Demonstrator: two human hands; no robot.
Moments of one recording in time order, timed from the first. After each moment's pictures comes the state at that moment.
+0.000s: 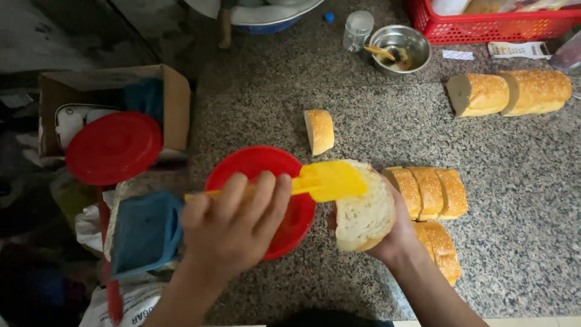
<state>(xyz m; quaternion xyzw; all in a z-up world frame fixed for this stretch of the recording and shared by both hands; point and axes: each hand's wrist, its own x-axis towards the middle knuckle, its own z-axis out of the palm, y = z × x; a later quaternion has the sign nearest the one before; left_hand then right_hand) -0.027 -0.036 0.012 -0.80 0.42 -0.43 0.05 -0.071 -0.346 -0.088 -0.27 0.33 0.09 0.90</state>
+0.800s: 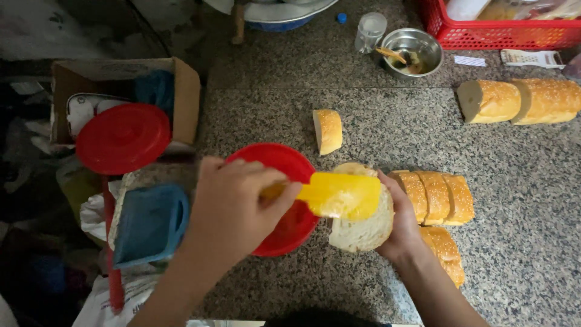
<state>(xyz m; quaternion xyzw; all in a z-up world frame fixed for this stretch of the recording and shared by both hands) -0.007 -0.051 0.042 -0.92 0.30 -0.05 -0.25 -0.070 -0.353 -0.114 -0.31 0.35 0.10 0.88</state>
